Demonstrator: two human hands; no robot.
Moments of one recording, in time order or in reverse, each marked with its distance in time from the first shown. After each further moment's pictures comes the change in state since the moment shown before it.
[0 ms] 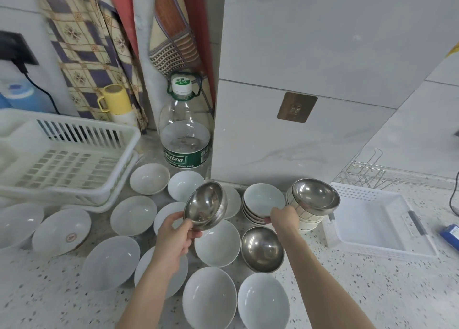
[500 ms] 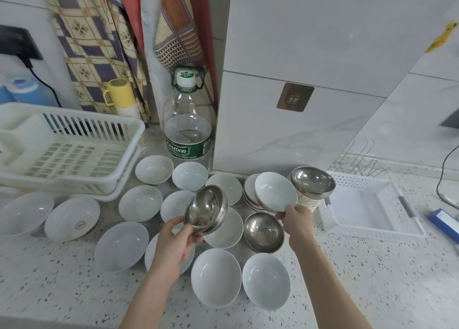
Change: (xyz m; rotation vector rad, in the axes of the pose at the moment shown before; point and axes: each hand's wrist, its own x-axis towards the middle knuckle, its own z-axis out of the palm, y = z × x) left_hand -0.044 -0.017 -0.026 0.002 -0.028 -0.009; right_hand -0.067 0.014 -0.033 0.273 0.064 -0.069
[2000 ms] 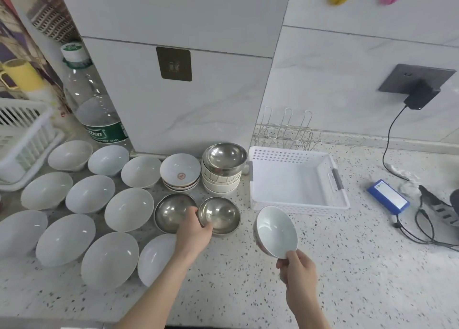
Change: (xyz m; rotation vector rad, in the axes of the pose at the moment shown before) left_hand -0.024 -0.109 0.246 0.797 0.006 0.191; right_hand 0.033 0.129 -0.232 0.252 0.011 0.168
